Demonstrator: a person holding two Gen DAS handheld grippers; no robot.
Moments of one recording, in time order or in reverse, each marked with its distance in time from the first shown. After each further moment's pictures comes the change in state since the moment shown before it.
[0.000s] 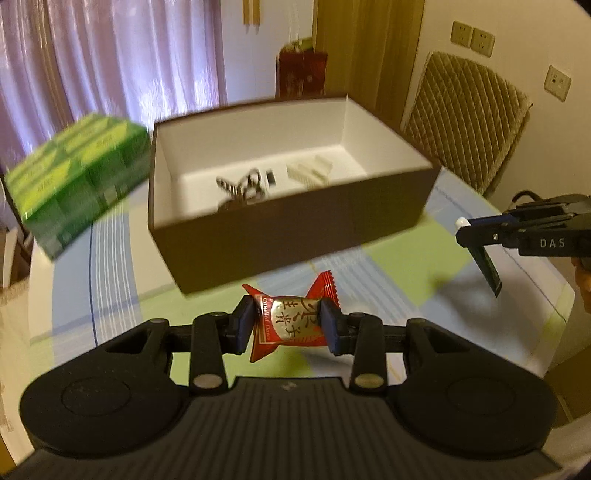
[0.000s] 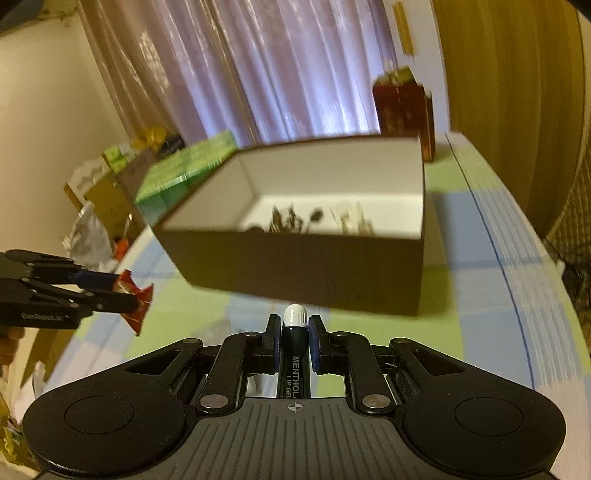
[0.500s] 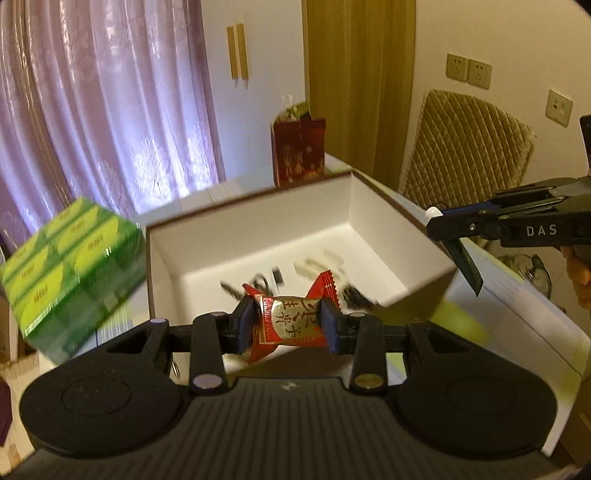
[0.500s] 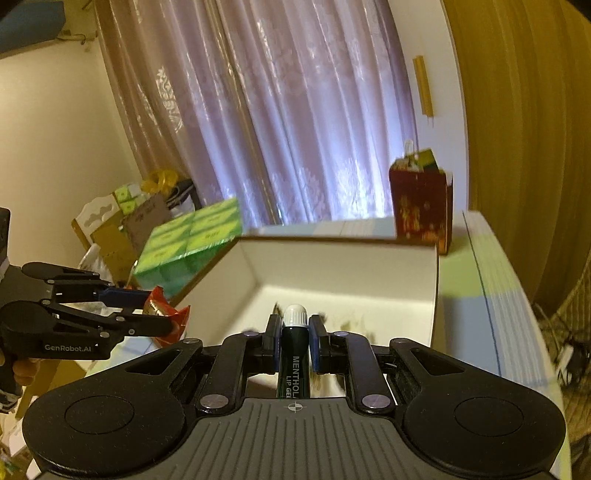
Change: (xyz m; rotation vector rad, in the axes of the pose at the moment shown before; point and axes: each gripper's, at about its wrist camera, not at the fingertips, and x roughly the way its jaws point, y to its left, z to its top) left arm 0.023 0.004 0.097 0.078 -0.135 0.017; right arm 0.020 -0.014 0.100 -0.067 -0.132 0.031
